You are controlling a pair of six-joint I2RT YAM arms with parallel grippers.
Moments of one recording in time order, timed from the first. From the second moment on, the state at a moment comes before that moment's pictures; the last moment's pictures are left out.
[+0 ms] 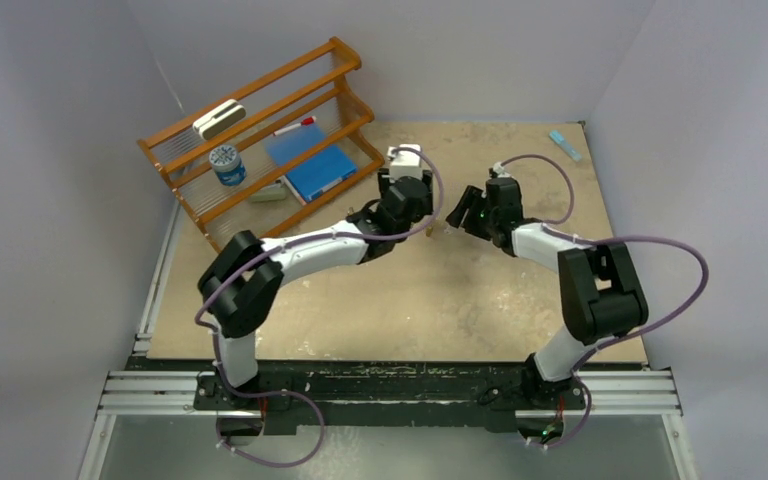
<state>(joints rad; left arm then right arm) -0.90 1.91 1.37 0.16 -0.63 -0.40 0.23 1.68 0.86 0.10 -0.09 0.59</state>
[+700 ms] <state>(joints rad) -0.65 1.32 0.91 0.27 -0.63 -0.37 0.23 1.11 0.64 0.06 0.14 0.61</state>
